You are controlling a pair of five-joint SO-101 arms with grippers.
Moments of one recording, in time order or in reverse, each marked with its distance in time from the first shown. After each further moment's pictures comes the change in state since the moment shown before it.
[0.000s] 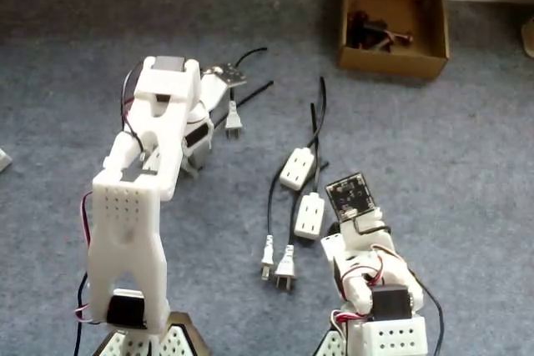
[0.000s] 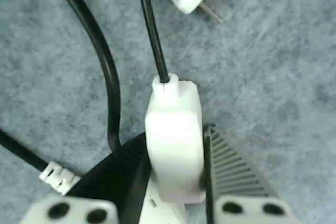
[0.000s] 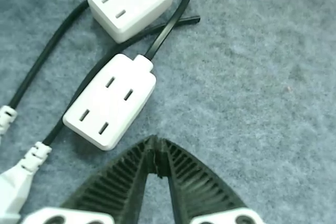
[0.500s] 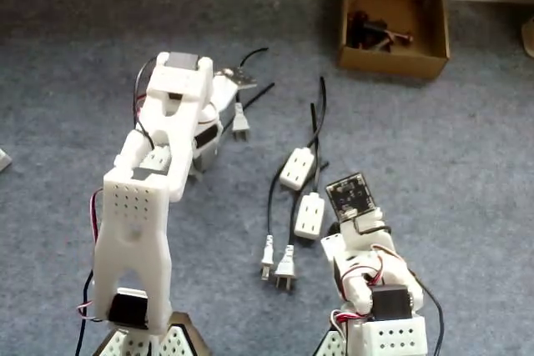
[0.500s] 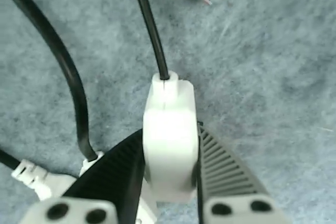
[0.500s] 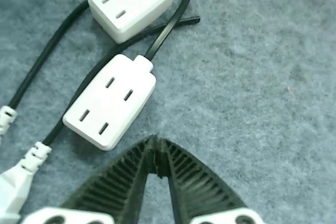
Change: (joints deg) left arm 5.8 0.7 -4.0 7.0 3.1; right arm 0.0 0.1 0.0 0.0 0.0
